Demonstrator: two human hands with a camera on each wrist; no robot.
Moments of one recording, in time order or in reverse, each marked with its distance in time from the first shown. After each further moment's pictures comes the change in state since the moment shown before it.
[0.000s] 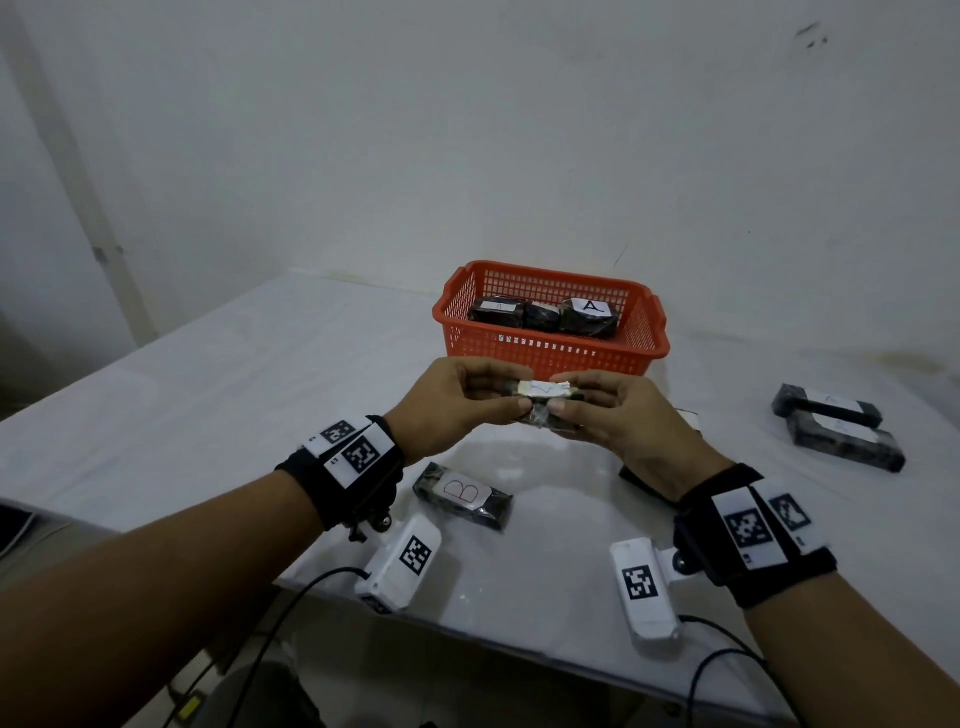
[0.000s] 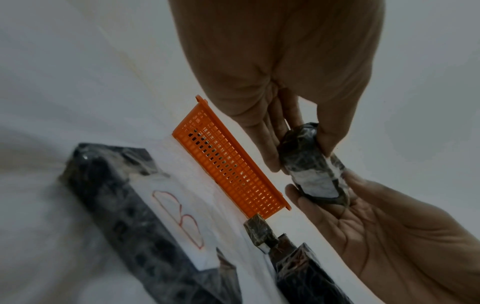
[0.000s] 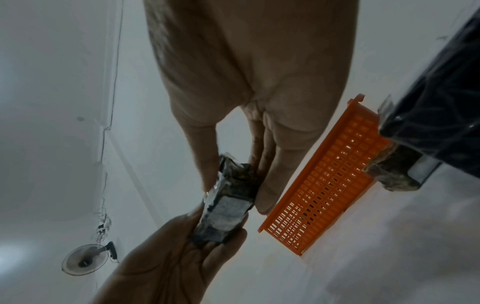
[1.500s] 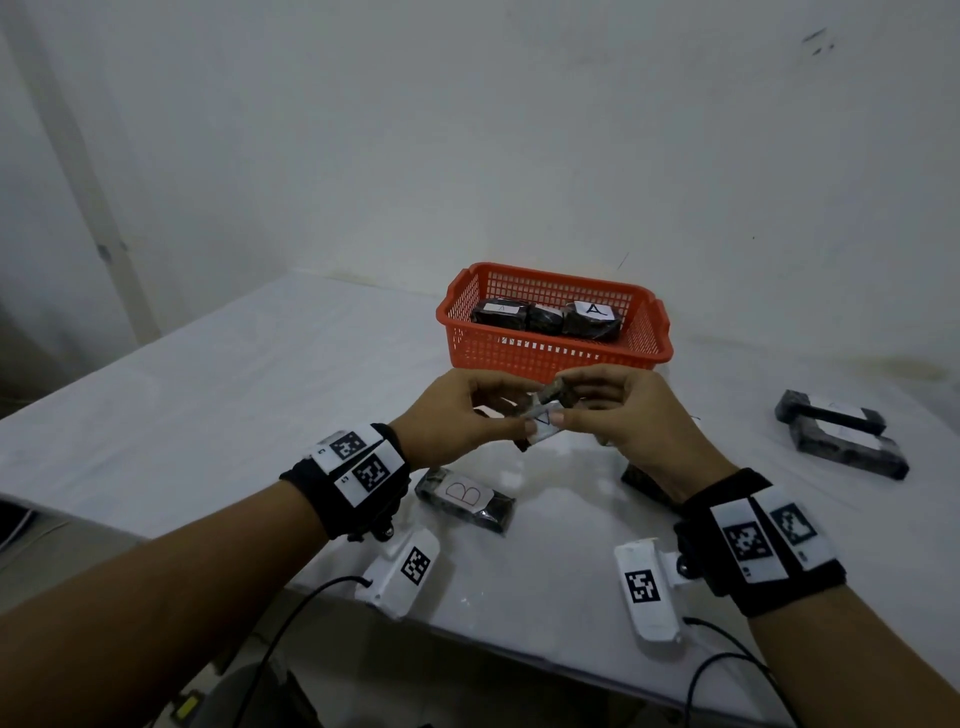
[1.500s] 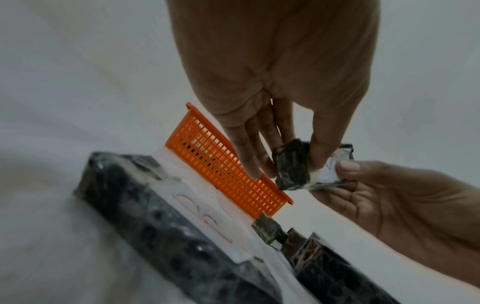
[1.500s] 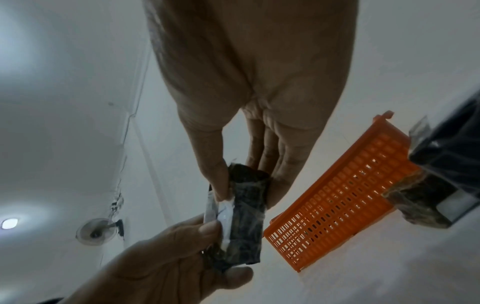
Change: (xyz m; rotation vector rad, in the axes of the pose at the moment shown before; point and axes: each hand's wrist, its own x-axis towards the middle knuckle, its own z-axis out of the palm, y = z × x) left_hand -0.004 0.002 0.003 0.269 -0.079 0.033; right_hand -0.005 -0.011 0.000 -0.298 0.037 -0.130
